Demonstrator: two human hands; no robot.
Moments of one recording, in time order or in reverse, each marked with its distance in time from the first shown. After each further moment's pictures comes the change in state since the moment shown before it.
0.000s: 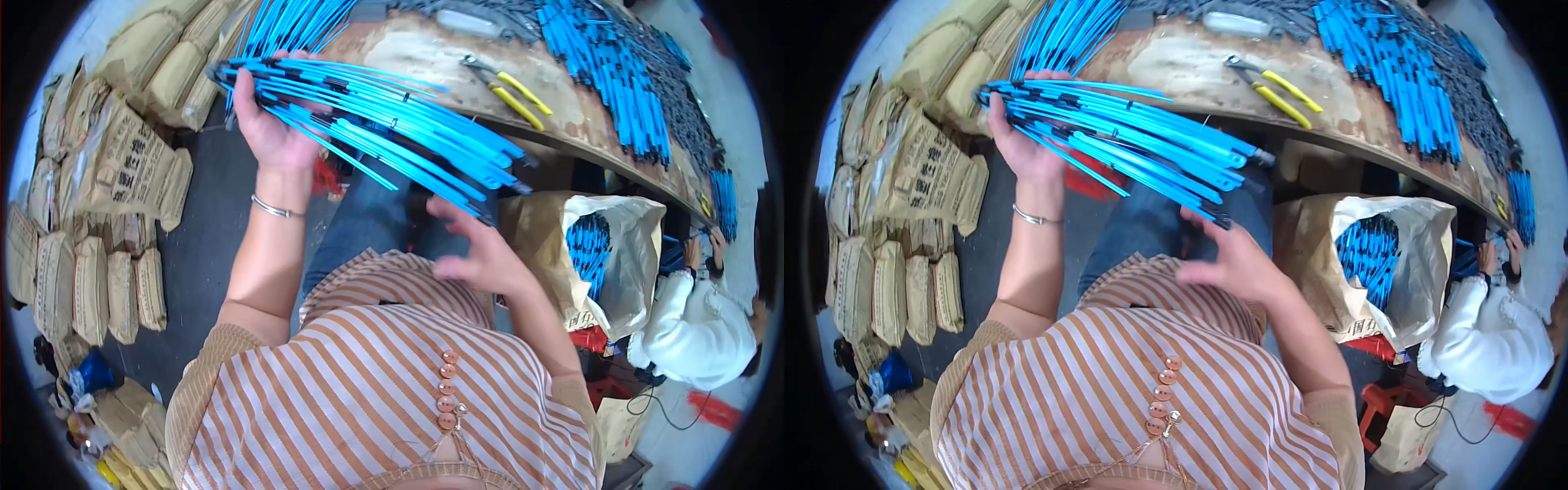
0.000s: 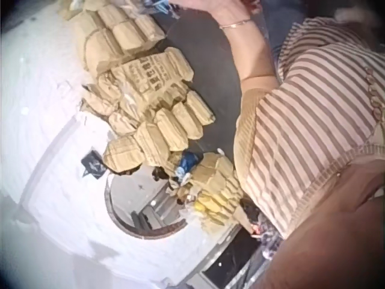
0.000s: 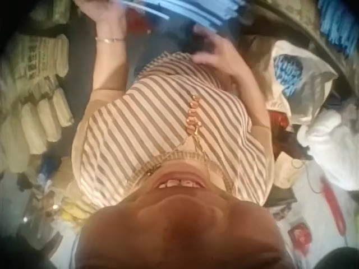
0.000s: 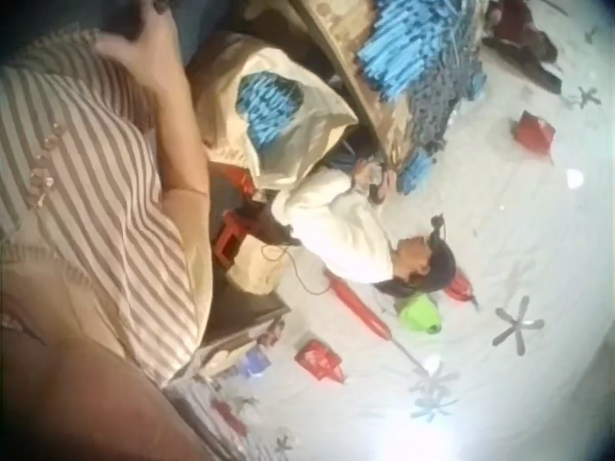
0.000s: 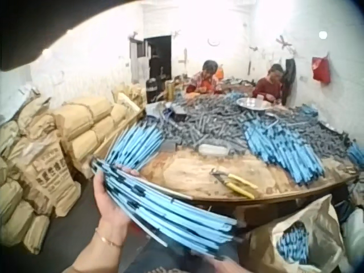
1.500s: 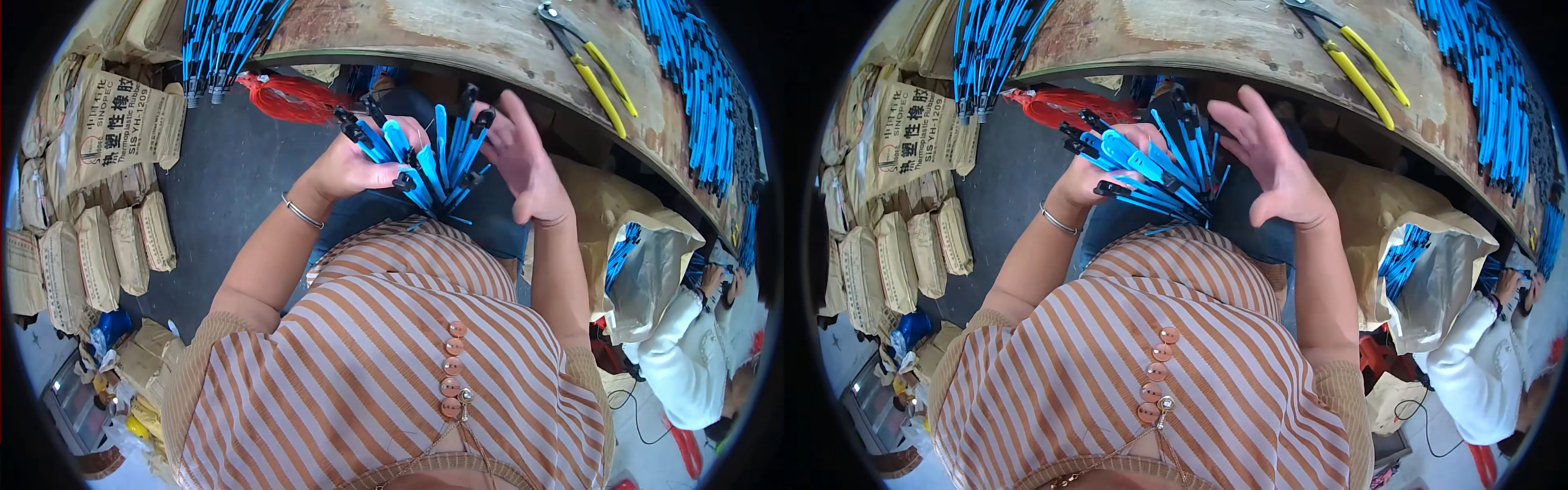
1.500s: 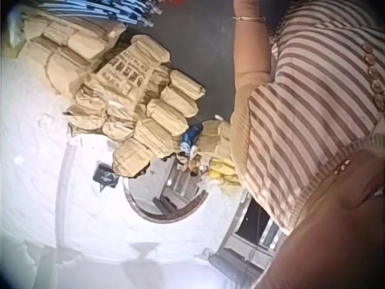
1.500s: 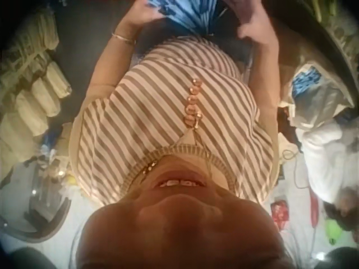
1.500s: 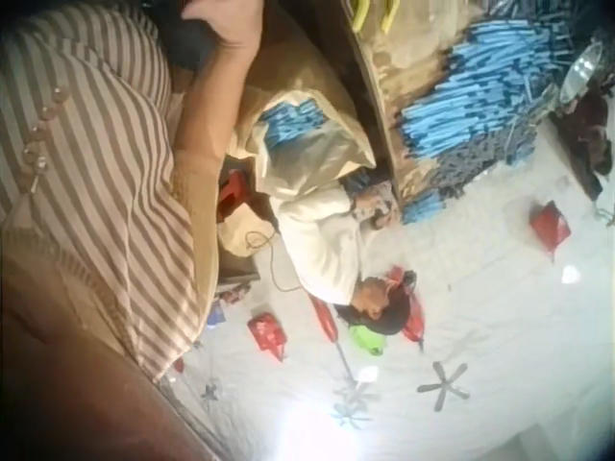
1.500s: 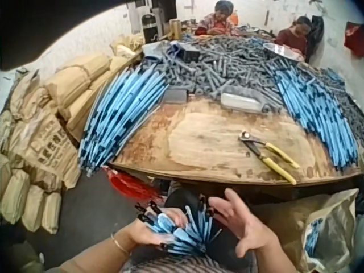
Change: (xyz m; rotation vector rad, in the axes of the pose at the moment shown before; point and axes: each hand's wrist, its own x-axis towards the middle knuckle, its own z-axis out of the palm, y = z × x) left_hand -0.050 -0.046 -0.097 0.759 -0.227 -0.547; right_hand 0.101 0.087 -0.024 0.976 0.031 -0.081
